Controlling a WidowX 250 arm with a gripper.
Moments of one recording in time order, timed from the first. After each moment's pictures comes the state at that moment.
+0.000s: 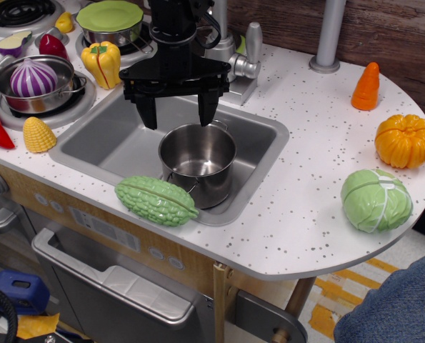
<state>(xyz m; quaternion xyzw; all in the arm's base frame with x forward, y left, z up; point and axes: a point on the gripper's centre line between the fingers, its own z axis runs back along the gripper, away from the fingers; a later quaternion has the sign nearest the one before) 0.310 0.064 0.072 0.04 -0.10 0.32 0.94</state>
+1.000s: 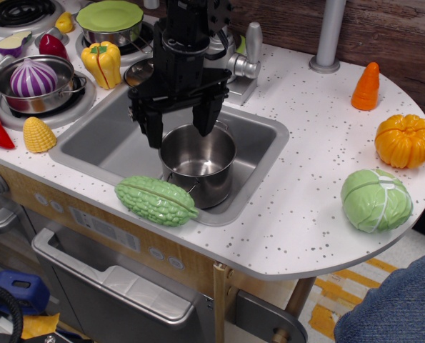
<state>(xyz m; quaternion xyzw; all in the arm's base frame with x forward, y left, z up) 0.294 0.050 0.064 0.06 -0.06 0.52 0.85</state>
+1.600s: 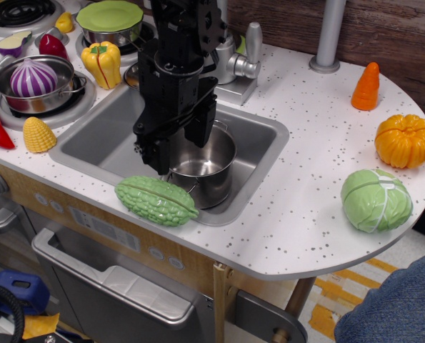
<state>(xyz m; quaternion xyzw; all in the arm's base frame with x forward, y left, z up) 0.273 0.042 0.058 0.03 -0.07 0.66 0.75</state>
